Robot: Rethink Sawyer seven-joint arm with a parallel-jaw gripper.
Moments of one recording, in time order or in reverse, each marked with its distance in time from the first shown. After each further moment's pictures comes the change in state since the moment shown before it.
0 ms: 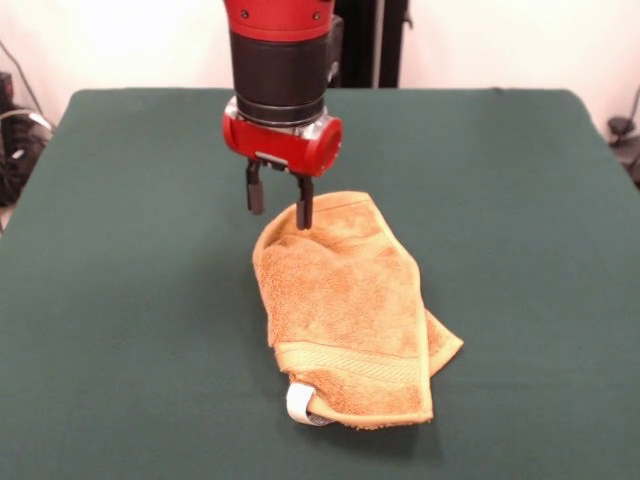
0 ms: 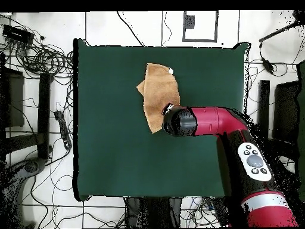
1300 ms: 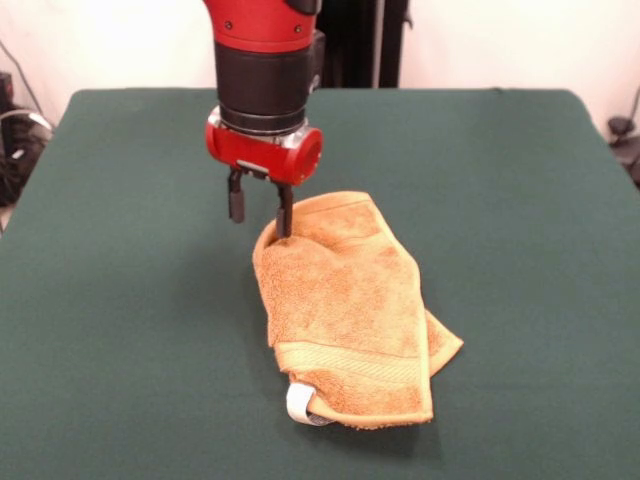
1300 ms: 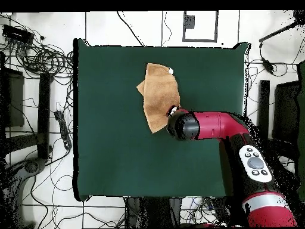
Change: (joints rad) arm 0.004 0.022 -0.051 0.003 -0.016 -0.082 0.000
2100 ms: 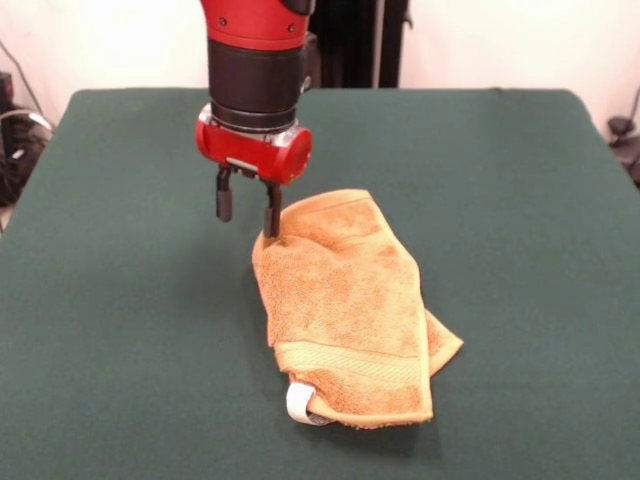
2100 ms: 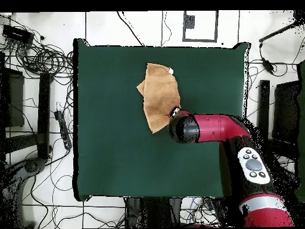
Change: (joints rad) arm 0.031 0.000 -0.056 0.001 -0.002 -0.048 0.000
